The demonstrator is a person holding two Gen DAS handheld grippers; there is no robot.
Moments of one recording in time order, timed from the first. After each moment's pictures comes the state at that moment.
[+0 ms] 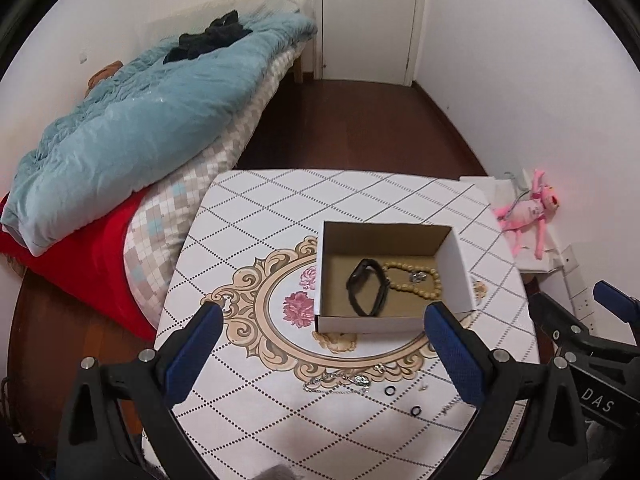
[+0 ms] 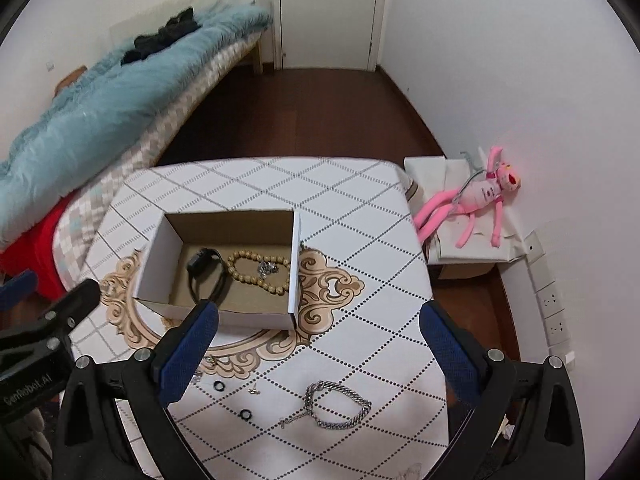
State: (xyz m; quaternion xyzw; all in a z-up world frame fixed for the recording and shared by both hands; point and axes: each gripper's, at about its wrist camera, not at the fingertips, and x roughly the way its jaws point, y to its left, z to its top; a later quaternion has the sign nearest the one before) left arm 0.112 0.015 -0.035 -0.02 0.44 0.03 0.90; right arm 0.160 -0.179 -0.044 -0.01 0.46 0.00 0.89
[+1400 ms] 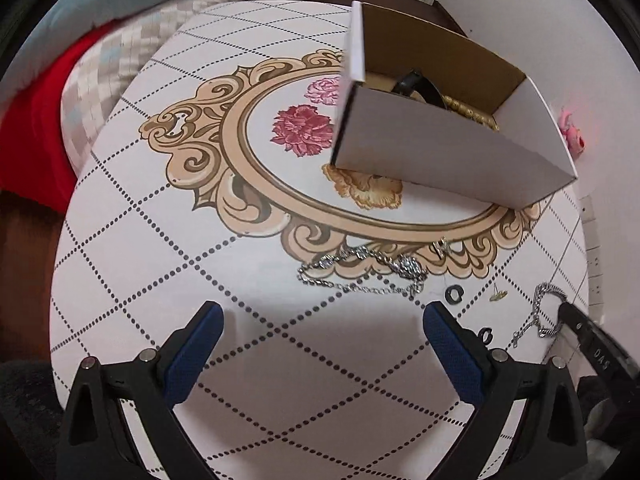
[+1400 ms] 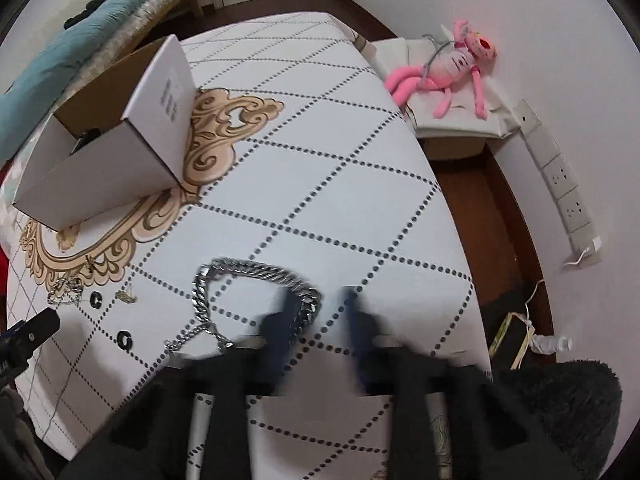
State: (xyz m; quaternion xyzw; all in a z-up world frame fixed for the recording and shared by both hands) left arm 0.099 0.034 -0.201 -0.09 0.59 0.02 0.80; right arm 0.117 -0.244 -0.219 0.07 0.58 -0.06 0.81
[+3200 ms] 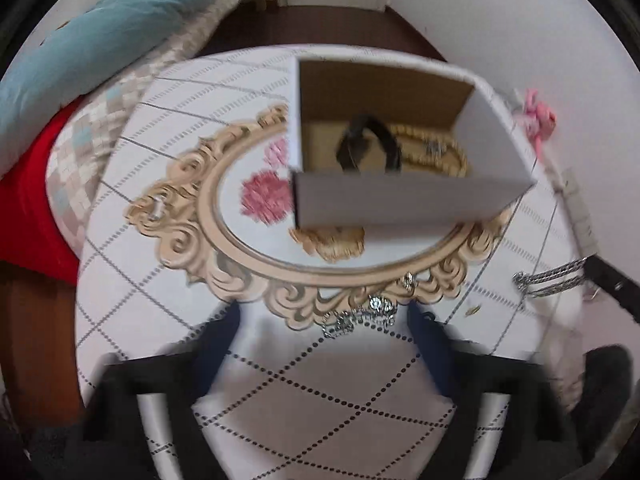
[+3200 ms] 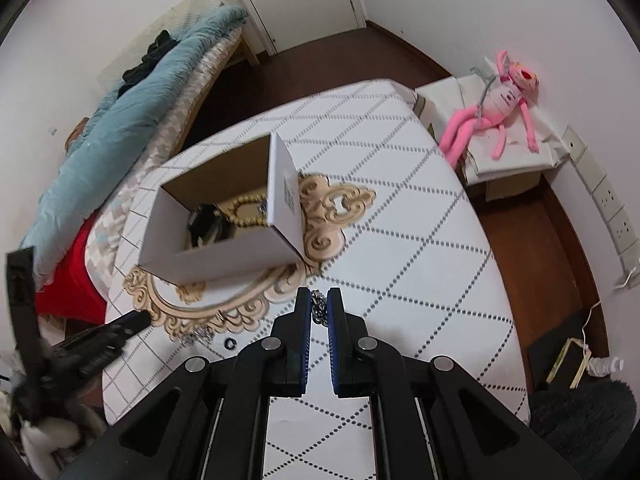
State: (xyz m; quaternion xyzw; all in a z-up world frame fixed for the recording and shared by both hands) left arm 0.120 0.012 -0.178 -0.01 0.55 -0.04 0.83; right arm 0.122 -0.232 -0.147 0.16 0.51 0.03 0.84
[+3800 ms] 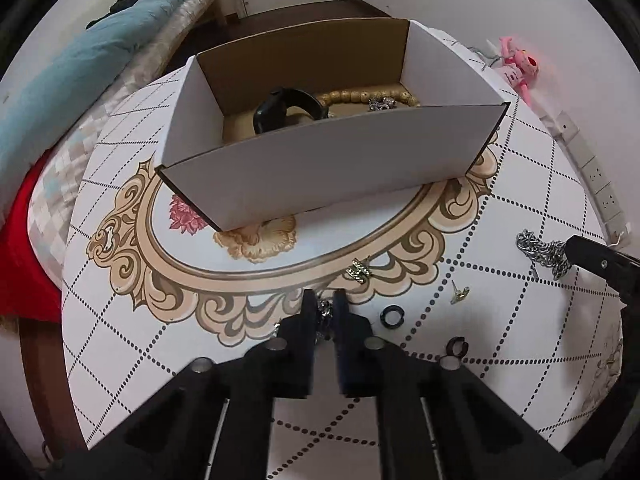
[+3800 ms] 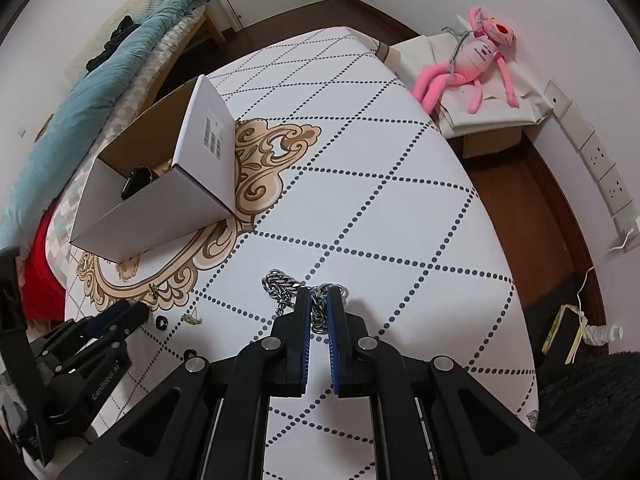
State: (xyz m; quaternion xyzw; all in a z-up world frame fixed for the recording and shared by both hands) left arm 0.118 -0.036 -0.201 0.08 0.55 -0.06 0.83; right arm 0.122 -0.250 -0.205 0.16 0.55 -0.01 0.82
